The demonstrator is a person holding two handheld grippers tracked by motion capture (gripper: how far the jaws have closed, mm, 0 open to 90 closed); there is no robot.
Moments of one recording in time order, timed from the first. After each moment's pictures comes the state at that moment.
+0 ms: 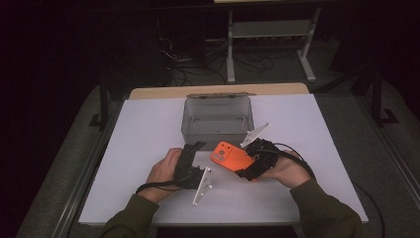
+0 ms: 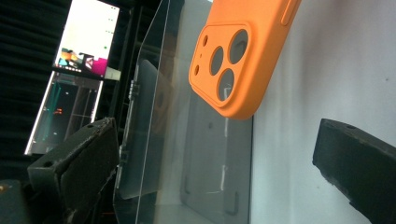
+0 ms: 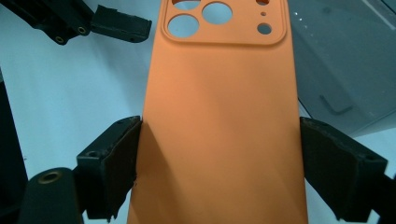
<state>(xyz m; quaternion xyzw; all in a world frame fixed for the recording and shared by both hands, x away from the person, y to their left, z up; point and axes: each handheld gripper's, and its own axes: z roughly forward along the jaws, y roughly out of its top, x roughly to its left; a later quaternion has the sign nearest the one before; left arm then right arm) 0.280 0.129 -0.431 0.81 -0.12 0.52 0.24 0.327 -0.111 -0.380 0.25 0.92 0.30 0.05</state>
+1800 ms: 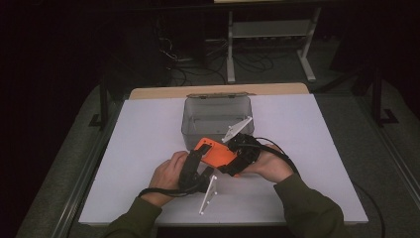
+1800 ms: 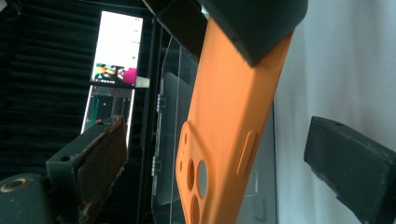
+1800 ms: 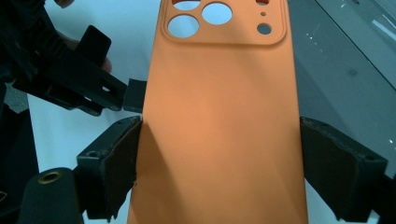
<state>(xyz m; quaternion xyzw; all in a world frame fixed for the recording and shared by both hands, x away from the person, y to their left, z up) 0.264 0.116 -0.433 0.78 -0.15 0.57 0.21 0.336 -0.066 -0.366 0.22 0.92 0.32 0.04</state>
